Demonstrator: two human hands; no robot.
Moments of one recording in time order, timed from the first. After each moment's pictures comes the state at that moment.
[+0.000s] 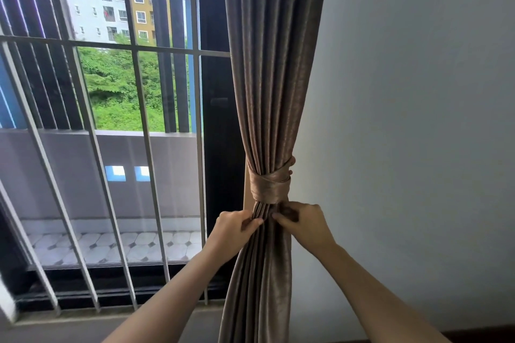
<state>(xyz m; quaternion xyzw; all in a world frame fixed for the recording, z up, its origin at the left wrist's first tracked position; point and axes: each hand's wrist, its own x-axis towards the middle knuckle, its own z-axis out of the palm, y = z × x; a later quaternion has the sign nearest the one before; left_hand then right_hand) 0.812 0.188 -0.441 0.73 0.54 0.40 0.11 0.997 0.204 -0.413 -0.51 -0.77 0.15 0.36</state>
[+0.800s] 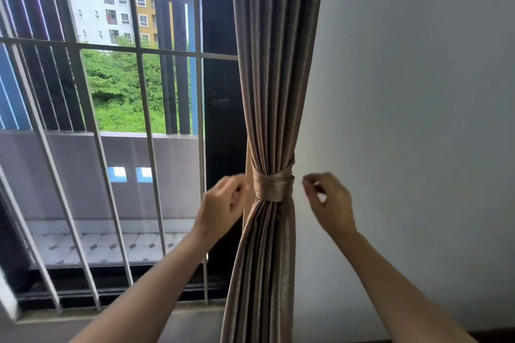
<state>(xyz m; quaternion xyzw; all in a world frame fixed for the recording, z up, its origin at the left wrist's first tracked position) 0.798 0.186 -0.401 0.72 0.41 0.56 -0.05 1.028 0.207 -0.385 -0.41 -0.74 -0.03 0.54</state>
